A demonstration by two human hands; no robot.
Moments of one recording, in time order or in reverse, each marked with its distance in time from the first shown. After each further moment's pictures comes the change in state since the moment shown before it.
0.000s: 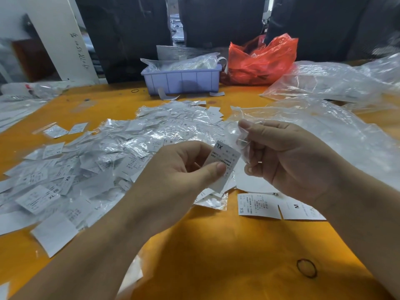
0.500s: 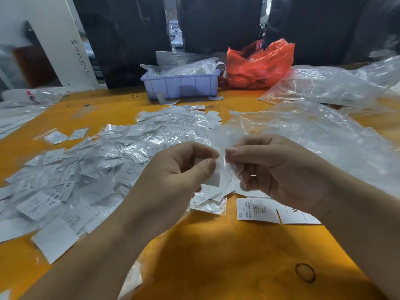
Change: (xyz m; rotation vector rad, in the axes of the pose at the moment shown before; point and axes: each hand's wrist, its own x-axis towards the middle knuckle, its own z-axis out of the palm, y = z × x) left_hand 0.001 -0.004 0.000 -0.073 0.073 0.005; right_hand -0.002 0.002 0.001 -0.094 -0.120 0.074
